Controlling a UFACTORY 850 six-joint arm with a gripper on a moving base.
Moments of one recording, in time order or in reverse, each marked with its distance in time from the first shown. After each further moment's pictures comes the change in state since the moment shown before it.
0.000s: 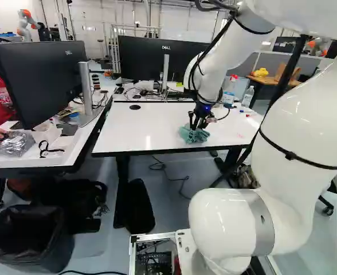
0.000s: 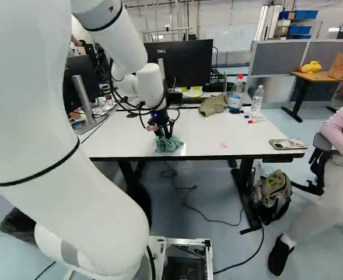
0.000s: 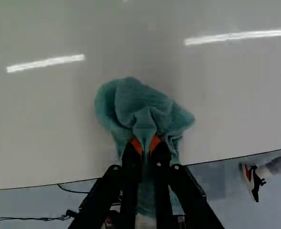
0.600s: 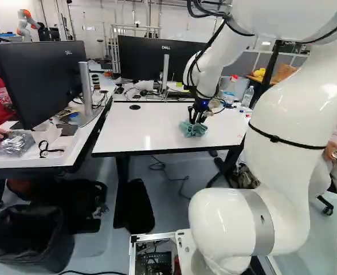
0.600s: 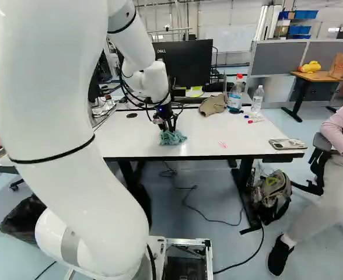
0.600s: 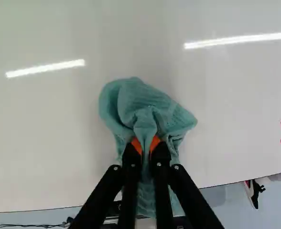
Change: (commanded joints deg) arm 1.1 -7.5 -8.3 0.0 0.0 0.0
